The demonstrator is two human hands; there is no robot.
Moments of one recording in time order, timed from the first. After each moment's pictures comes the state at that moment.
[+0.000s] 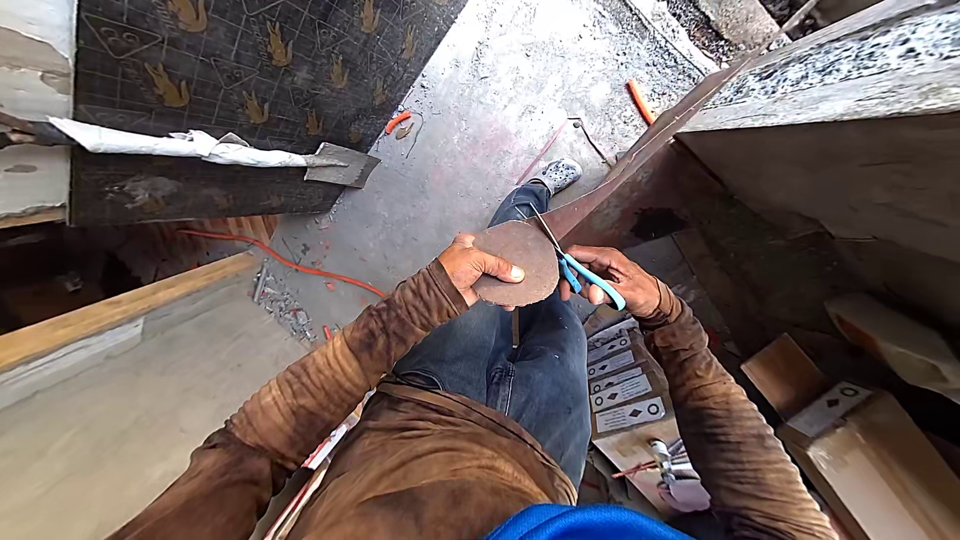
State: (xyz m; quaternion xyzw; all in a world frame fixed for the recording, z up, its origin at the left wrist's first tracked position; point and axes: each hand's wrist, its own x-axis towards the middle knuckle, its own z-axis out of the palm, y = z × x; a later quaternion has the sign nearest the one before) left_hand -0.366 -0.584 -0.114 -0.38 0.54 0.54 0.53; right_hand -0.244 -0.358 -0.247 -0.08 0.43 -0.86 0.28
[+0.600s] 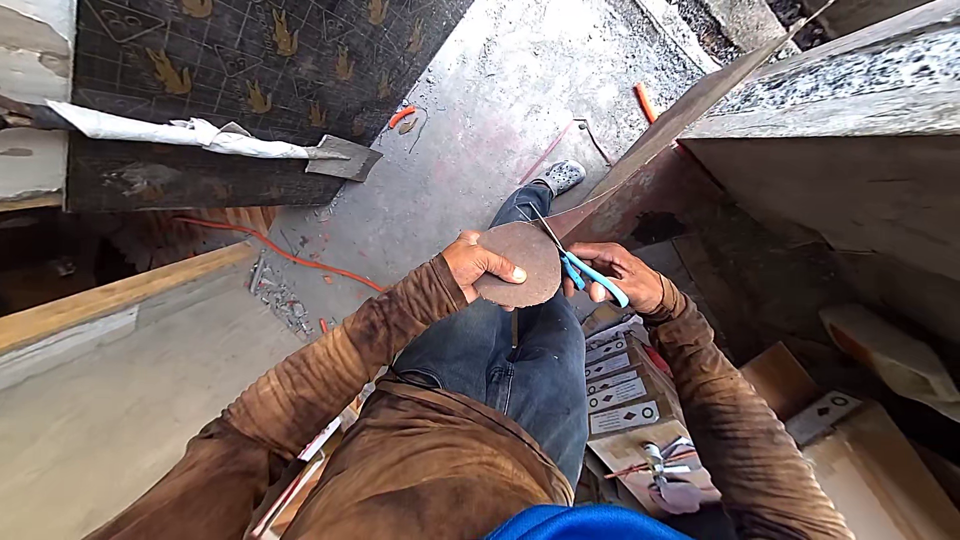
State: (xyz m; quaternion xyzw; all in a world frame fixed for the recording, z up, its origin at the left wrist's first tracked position) left_hand -0.377 -0.590 -0.117 -0.36 0.53 0.53 0.56; right_hand -0.261 -0.355 -0.249 -0.08 0.43 -0.84 0.30
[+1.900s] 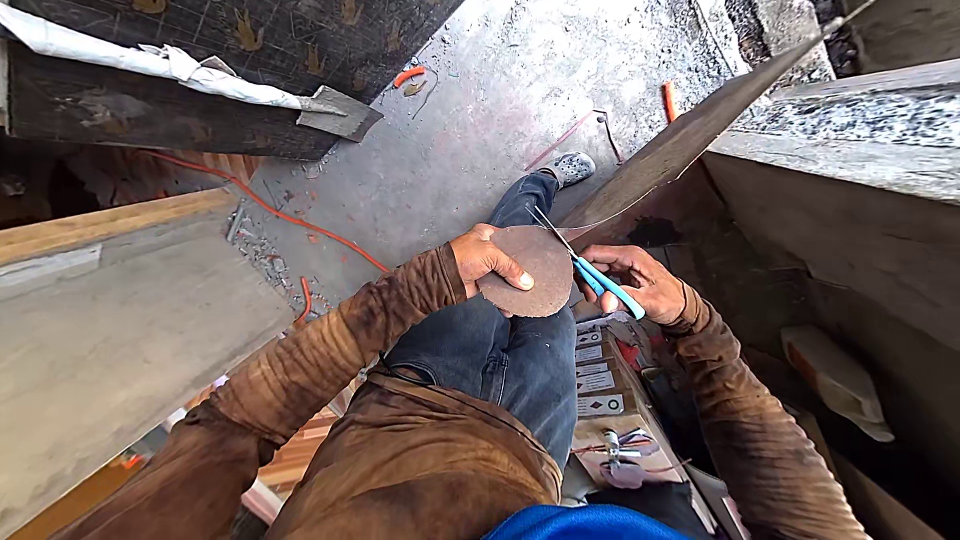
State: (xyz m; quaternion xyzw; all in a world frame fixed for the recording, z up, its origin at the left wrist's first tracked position) left_hand -0.398 -0.603 -0.126 -0.36 0.49 0.51 0.61; right_hand -0.299 -0.345 -0.239 -0.10 0.49 -0.79 0.36
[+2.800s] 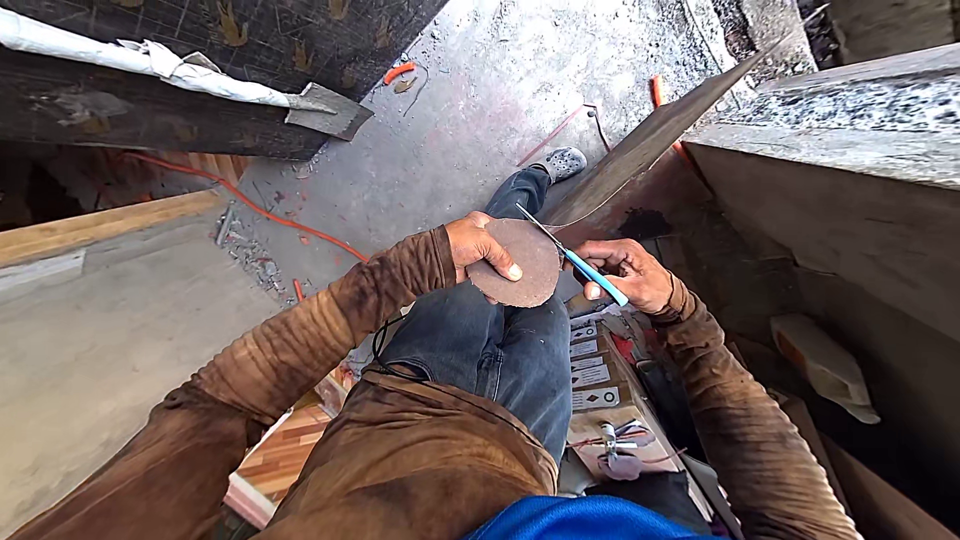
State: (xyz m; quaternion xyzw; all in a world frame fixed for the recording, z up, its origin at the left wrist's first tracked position) left_hand -0.403 -0.605 -0.130 -0.31 0.50 0.49 0.64; right_hand -0.286 -0.344 -0.242 -0.07 0.50 -0.79 0.34
